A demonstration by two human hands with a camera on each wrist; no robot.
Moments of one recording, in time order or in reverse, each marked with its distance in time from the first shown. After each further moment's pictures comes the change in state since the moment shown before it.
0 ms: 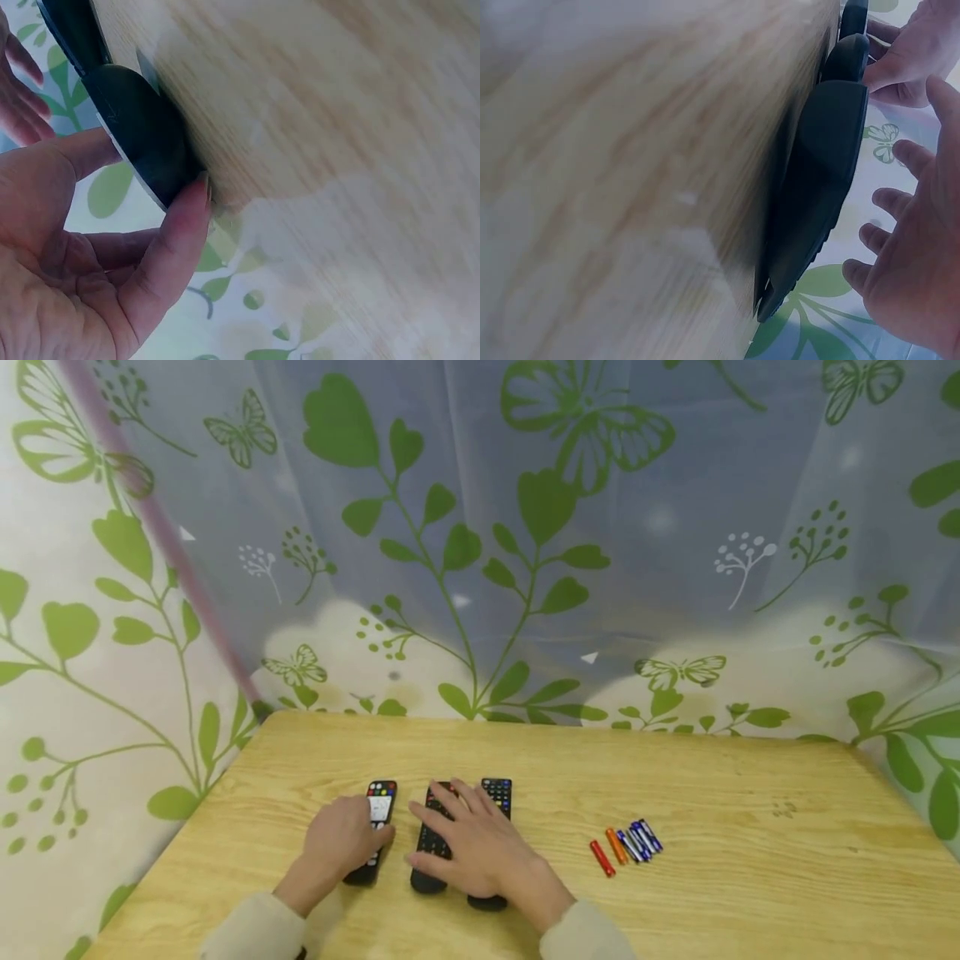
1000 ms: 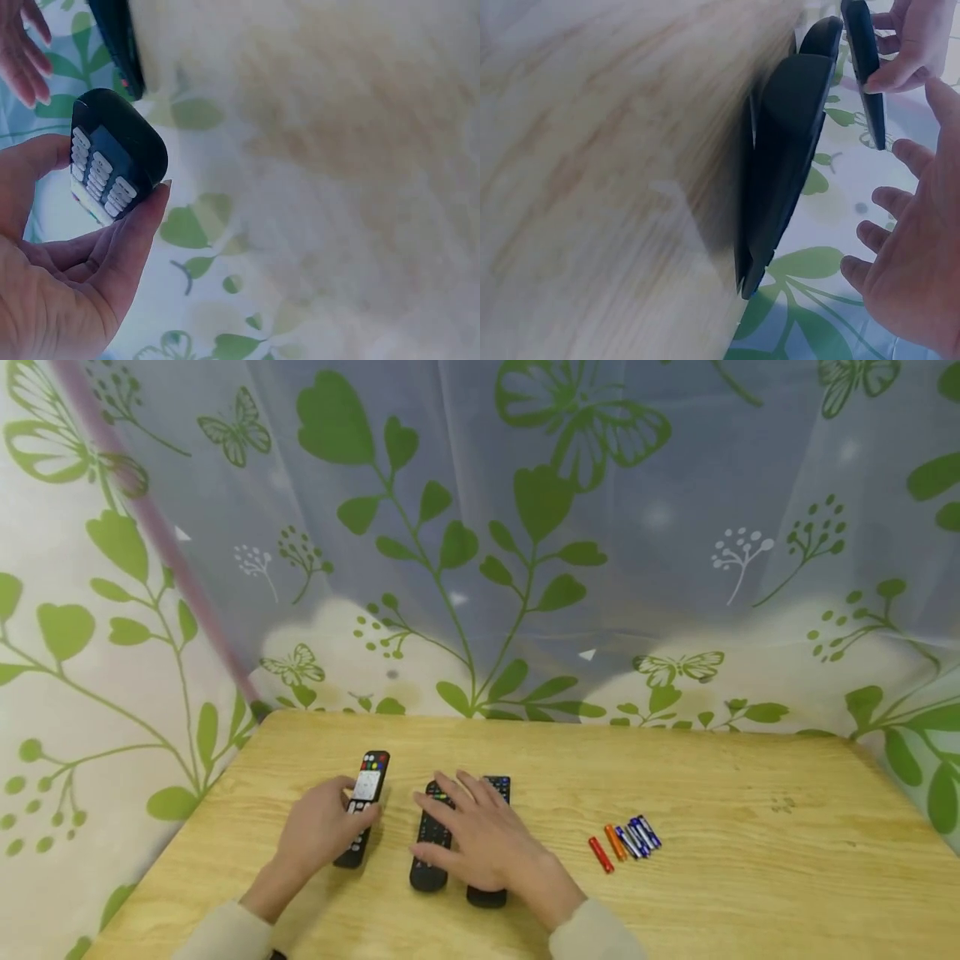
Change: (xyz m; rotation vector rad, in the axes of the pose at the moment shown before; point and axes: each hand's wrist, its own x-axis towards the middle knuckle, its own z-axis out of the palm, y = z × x) left_hand 0.001 -0.019 -0.015 -0.292 0.031 -0.046; right_hand -0.007 0.000 -0.014 -0.003 0.039 0.005
